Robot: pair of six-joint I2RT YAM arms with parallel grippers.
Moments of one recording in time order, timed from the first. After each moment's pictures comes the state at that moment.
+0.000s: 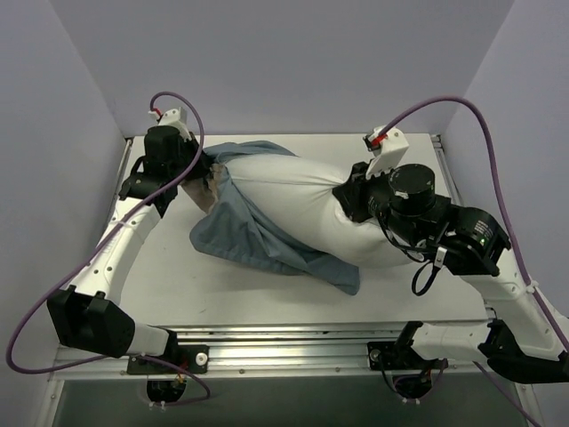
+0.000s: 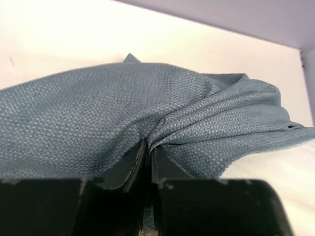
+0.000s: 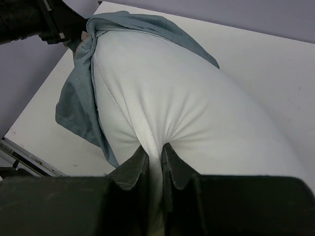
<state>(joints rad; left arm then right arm) -0.24 1.40 1.40 -0.43 -0.02 -0.45 0.91 1.12 1.67 -0.88 0.36 0.33</state>
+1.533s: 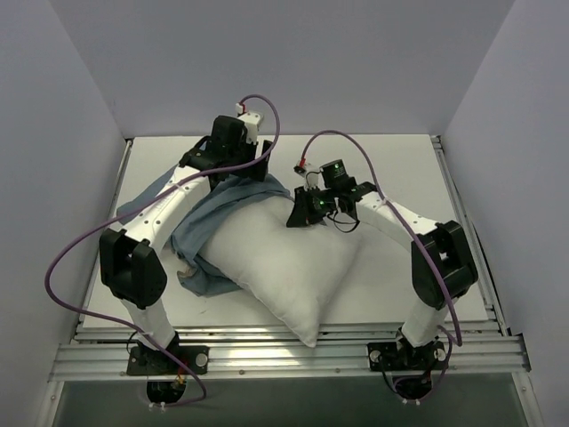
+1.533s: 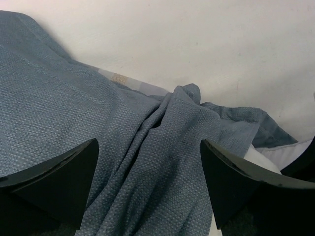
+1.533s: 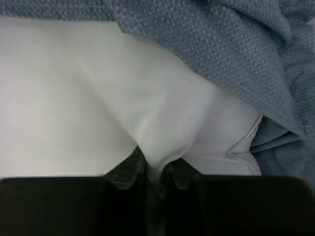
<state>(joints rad) -0.47 1.78 1.71 -0.56 -0.02 -0.09 0.47 1.72 1.22 -0.32 -0.59 0.20</state>
